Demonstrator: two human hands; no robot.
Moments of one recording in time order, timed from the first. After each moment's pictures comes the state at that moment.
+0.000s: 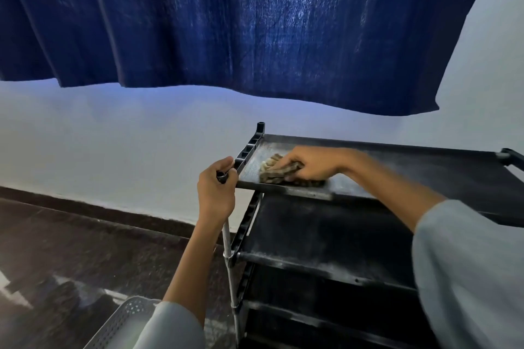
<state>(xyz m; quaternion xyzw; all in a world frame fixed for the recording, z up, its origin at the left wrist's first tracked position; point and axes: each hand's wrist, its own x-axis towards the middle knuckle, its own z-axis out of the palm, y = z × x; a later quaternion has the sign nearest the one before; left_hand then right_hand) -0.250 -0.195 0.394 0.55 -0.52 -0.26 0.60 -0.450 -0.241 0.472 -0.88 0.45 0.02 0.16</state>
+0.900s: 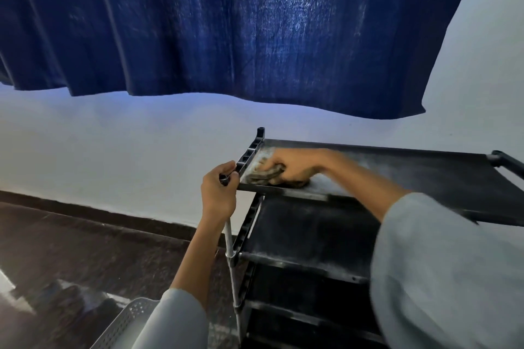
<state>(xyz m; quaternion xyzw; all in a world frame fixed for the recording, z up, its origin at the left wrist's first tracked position) -0.249 -0.193 0.397 0.56 -0.53 -0.25 0.58 -0.419 -0.233 0.481 -0.89 0.42 0.01 0.15</state>
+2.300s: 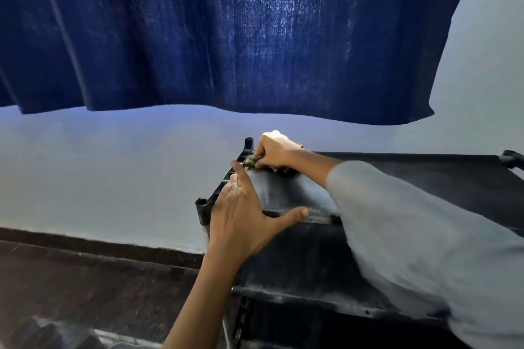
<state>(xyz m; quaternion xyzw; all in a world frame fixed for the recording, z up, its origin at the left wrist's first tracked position) -0.291 -0.197 0.404 0.61 -0.75 0.03 0.27 -0.411 -0.356 0.454 -0.81 0.56 -0.15 0.03</state>
